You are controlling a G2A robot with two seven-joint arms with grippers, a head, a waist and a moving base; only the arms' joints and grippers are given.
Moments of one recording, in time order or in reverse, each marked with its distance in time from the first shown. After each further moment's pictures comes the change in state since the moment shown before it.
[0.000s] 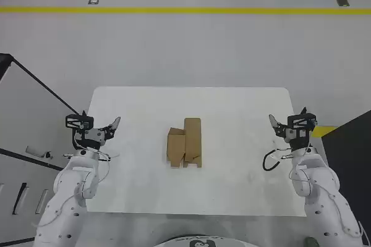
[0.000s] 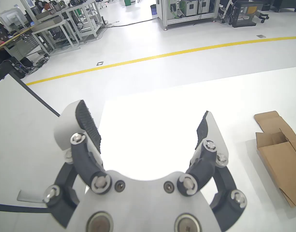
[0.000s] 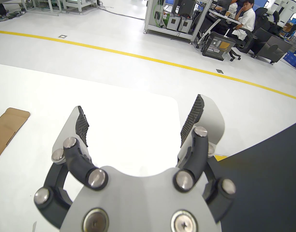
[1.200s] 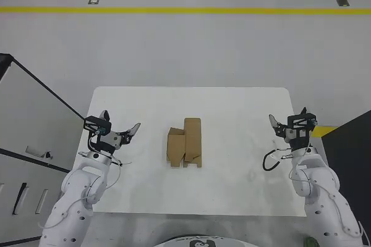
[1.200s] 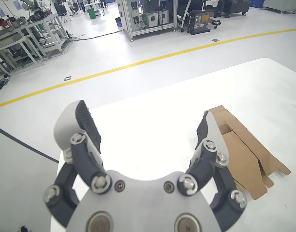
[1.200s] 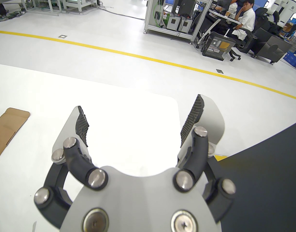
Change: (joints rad) left arm 0.015 -0.001 0.062 -0.045 0.005 -0.159 0.055; right arm 0.000 0.000 0.000 0.000 0.000 0.000 0.000
